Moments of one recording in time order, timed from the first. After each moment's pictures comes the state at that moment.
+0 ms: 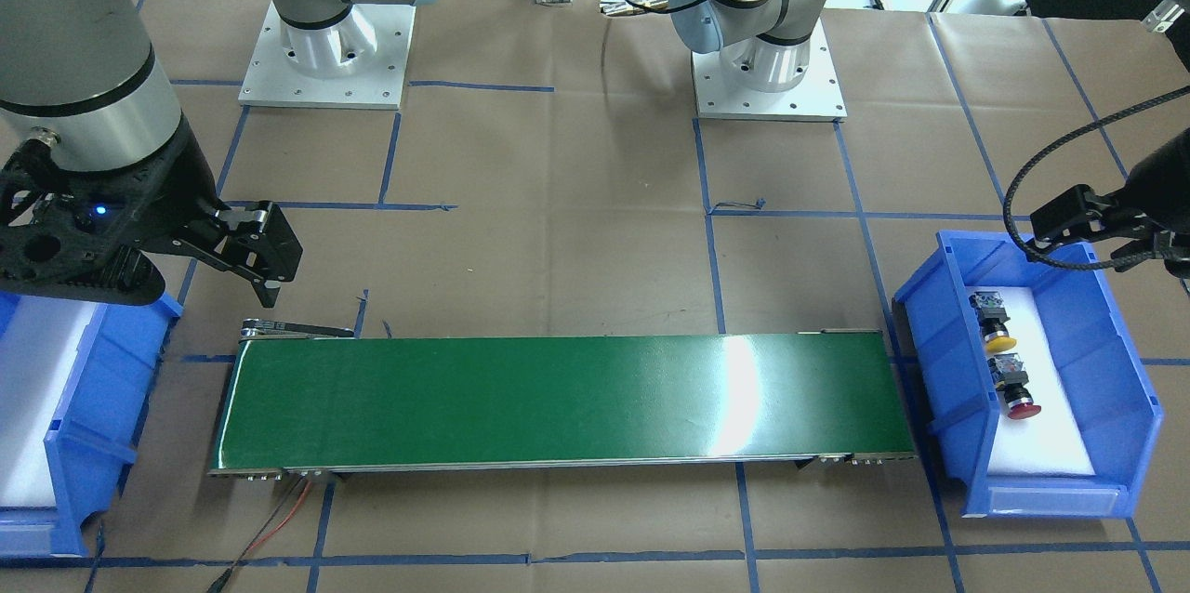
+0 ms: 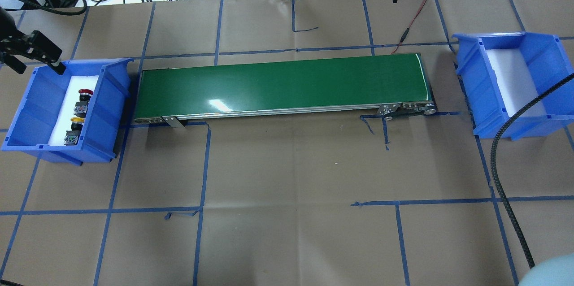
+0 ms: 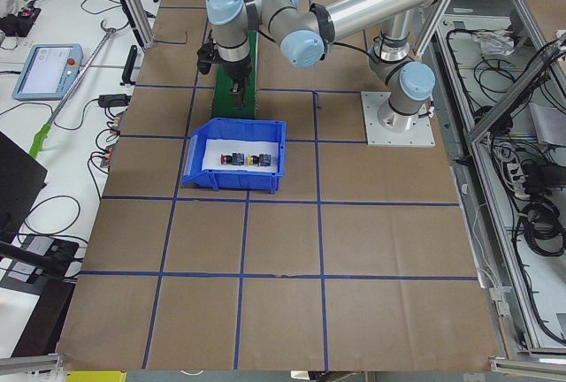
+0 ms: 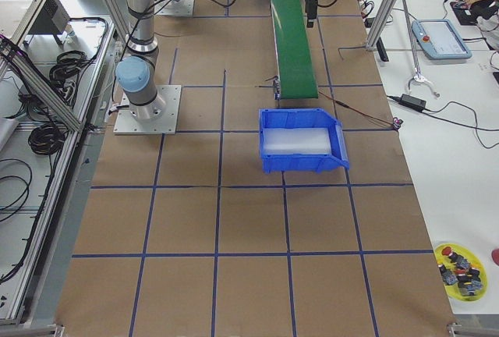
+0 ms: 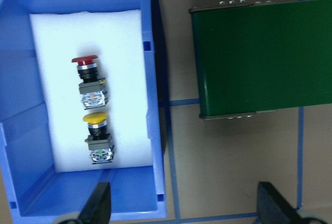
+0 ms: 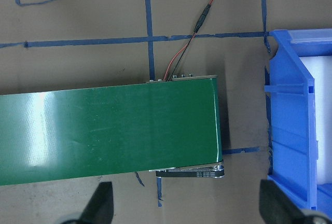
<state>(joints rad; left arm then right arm) -1.05 -1.78 -1.48 -1.51 1.58 0.61 1.60 -1.29 1.22 -1.60 -1.67 0.07</state>
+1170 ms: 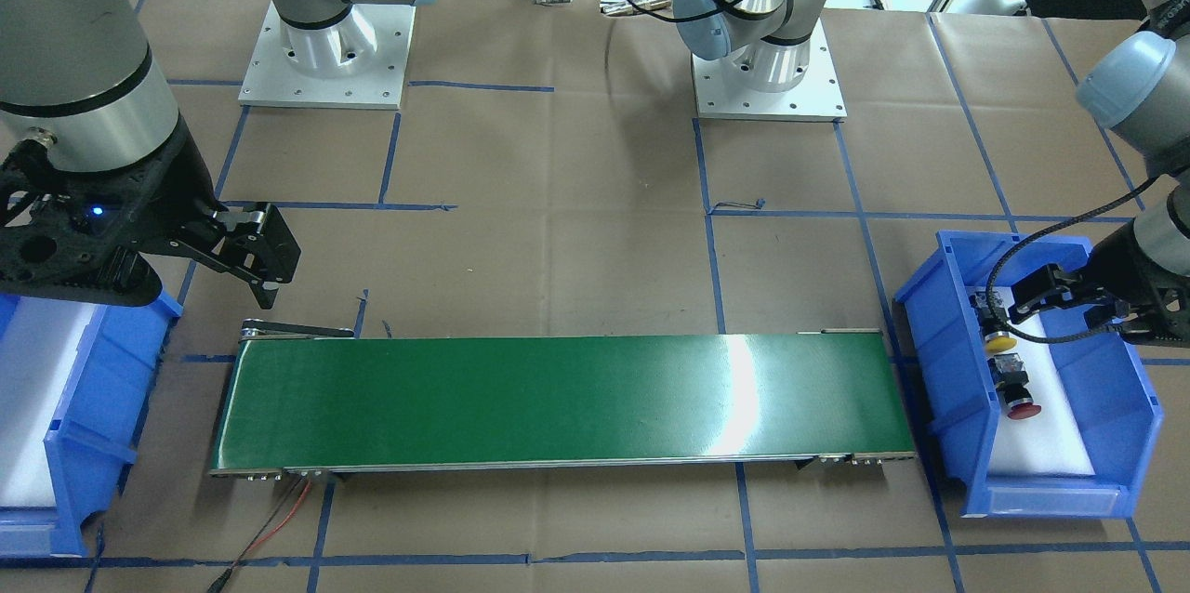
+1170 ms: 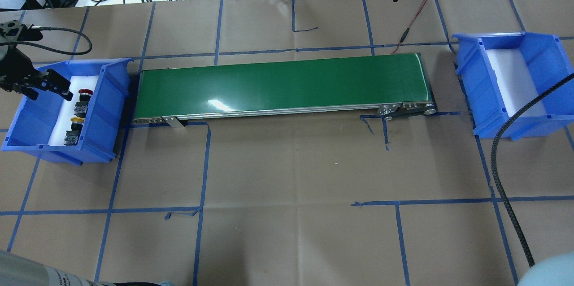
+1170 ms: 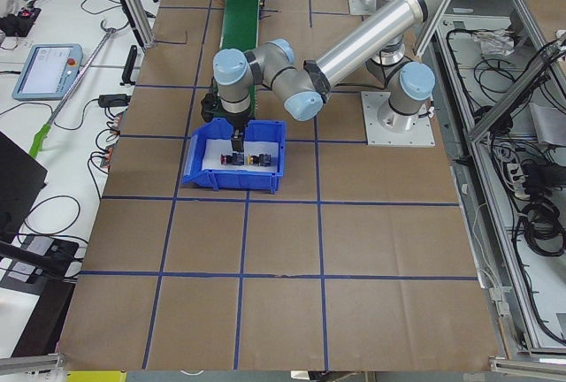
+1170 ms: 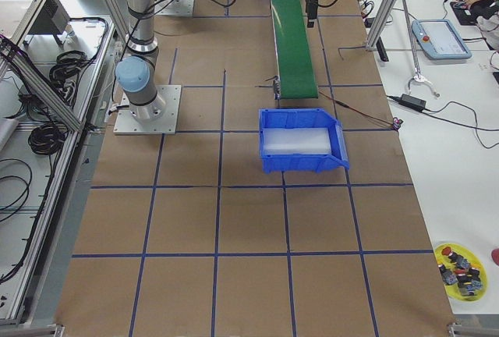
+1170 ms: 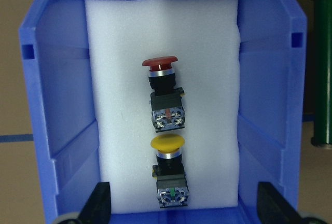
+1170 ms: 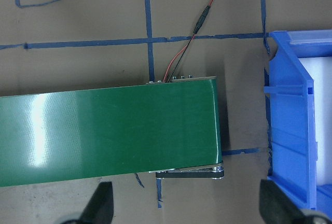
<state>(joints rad) -0.99 -1.89 -1.69 -1.14 1.58 0.64 1.60 -1.29 1.21 -1.60 -1.67 0.07</state>
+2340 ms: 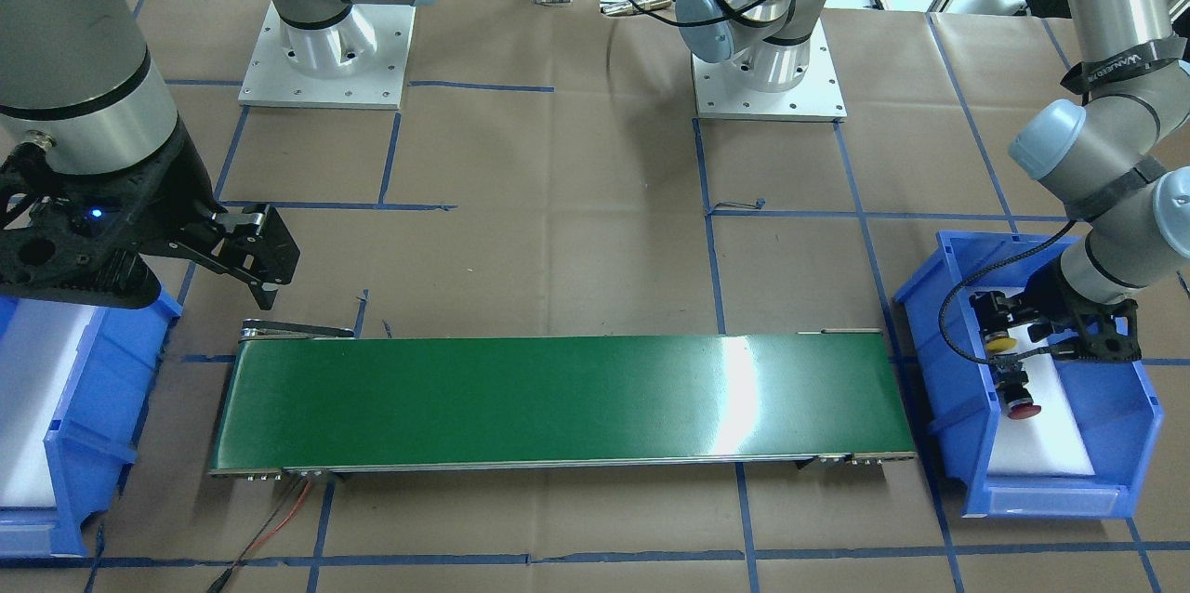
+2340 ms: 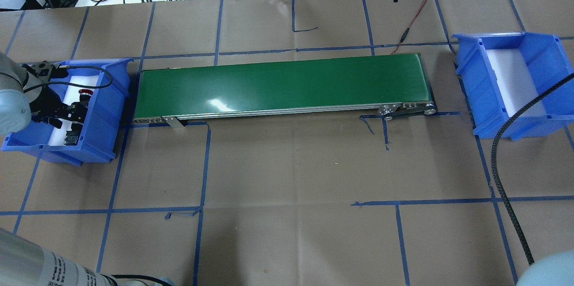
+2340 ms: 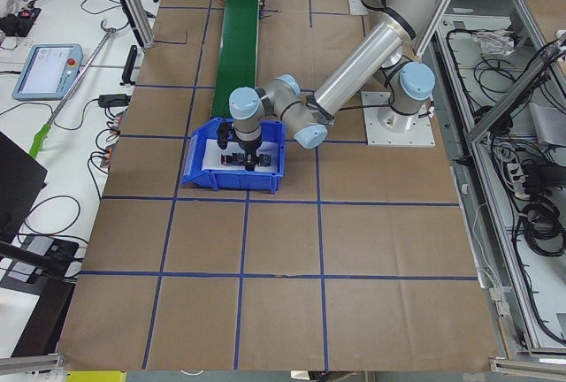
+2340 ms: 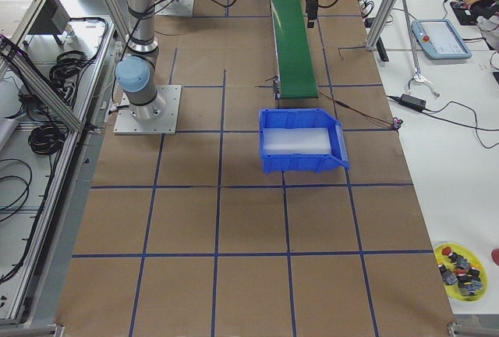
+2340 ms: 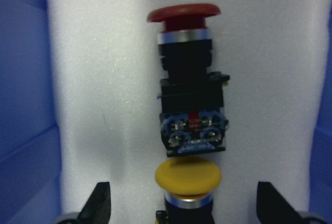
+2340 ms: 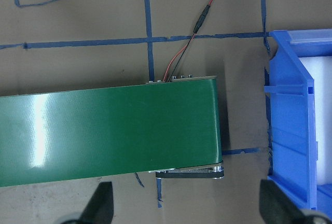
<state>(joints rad) -0.96 -1.97 -1.85 -0.91 1.58 0.64 1.59 -1.28 1.21 -1.60 -1.67 0.07</state>
